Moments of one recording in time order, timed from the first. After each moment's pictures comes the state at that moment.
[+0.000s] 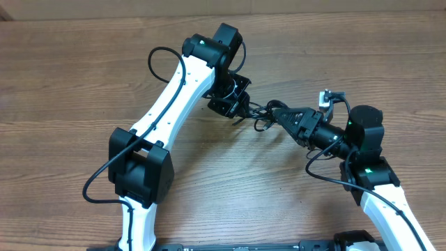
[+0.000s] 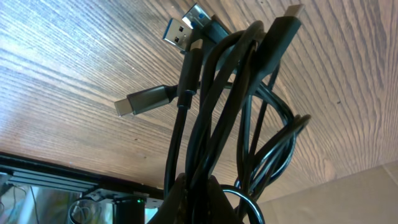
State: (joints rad) left arm -0.48 2.11 1.99 -1.34 0.48 -1.43; right arm 0.11 1.08 0.59 0.11 -0.81 1.05
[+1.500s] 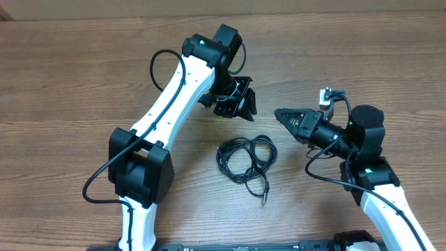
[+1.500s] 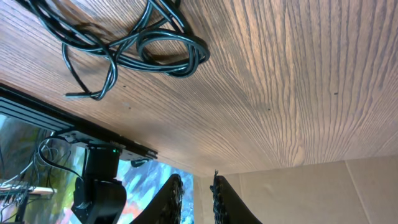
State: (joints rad) left arm -0.48 2.11 1.99 -1.36 0.62 -1.65; right arm 0.11 1.08 0.59 0.10 -0.79 1.05
